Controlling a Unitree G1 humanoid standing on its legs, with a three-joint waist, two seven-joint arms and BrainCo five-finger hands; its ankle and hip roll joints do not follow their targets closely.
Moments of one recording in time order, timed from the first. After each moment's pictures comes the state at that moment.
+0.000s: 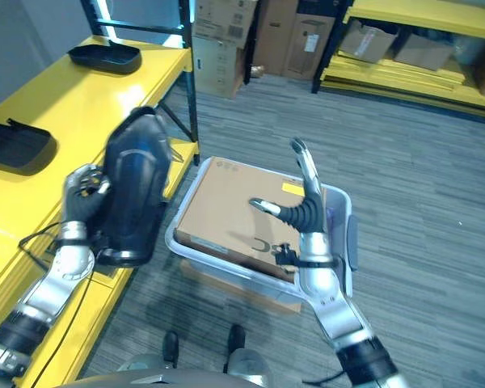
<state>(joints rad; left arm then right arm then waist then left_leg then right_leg) -0.11 0.51 -0.23 0.09 0.16 -0.15 0.69 0.04 -0.56 0.20 -0.18 -0.03 -0.39 -0.54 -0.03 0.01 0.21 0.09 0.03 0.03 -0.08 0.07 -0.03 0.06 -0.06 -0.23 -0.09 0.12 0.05</state>
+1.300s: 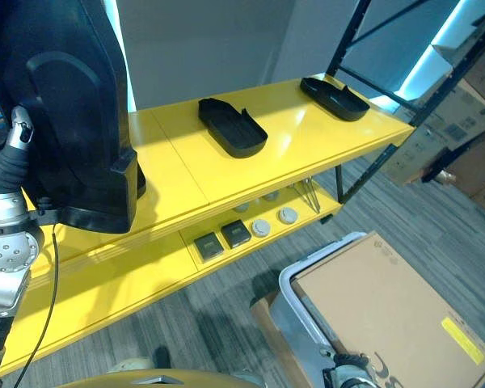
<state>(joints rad) -0.15 0.58 -0.03 -0.23 0.02 -0.40 0.54 0.00 -0.38 0.12 1.06 0.18 0.02 -0.53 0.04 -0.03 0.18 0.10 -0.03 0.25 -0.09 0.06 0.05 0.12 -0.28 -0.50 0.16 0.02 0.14</state>
